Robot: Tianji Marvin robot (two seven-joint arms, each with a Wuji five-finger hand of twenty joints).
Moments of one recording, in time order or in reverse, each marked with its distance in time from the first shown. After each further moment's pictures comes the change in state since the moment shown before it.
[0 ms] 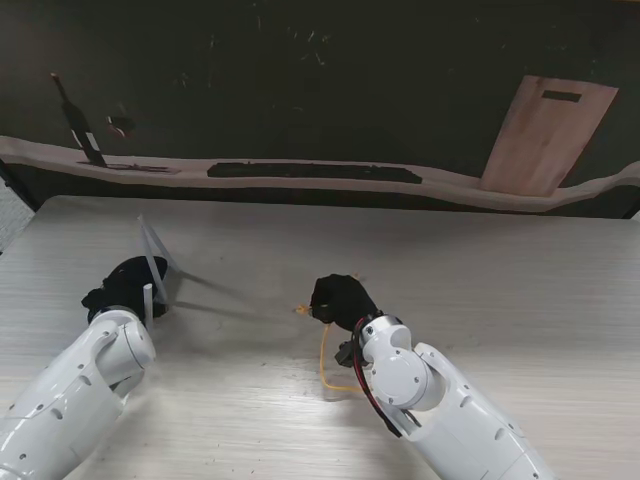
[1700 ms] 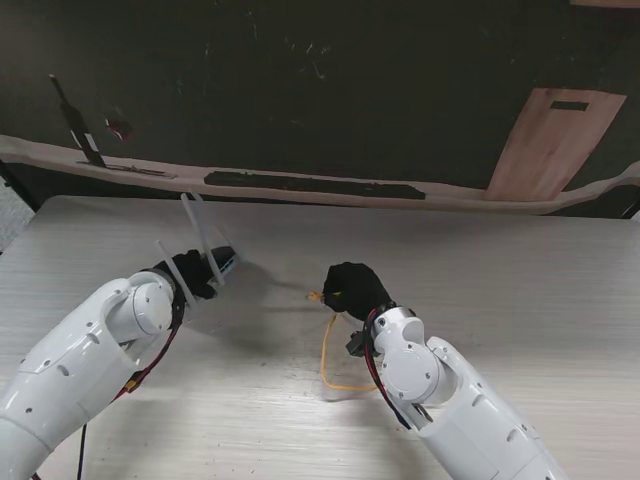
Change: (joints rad) left arm -0.169 0.029 0.141 -0.033 -0.127 -0.282 -0.240; right arm -0.024 0.015 0.064 -0.054 -0.055 0.009 -0.007; left_hand 0.057 -0.196 0.245 0.143 0.020 0.036 0.372 0.149 0.175 0.051 0.200 0.147 0.293 0.110 0.081 0.056 0.203 0.117 0.253 0.014; right_hand 0.001 0.009 -0.009 0.000 0.000 0.003 0.000 0.000 0.000 0.000 0.001 0.000 0.000 0.001 0.000 0.000 0.000 0.001 0.000 -0.010
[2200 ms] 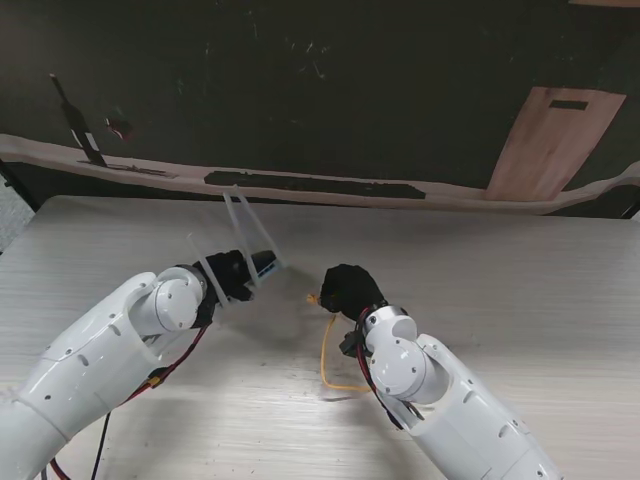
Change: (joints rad) left arm -0.072 -0.018 0.140 -0.013 -0.095 -0.078 -0.024; right arm 0.030 -0.012 -0.049 -0.001 0.029 0.129 -0.015; left_hand 0.000 -0.002 -0.006 0.000 0.028 -0.004 0.013 0.000 0.015 -0.001 0.033 0.011 0.020 0.001 0.008 0.000 0.013 0.004 0.022 0.000; right_hand 0.010 0.000 0.000 0.000 0.001 0.021 -0.004 0.000 0.035 0.004 0.001 0.000 0.000 0.027 -0.012 -0.004 0.000 0.038 -0.002 -0.017
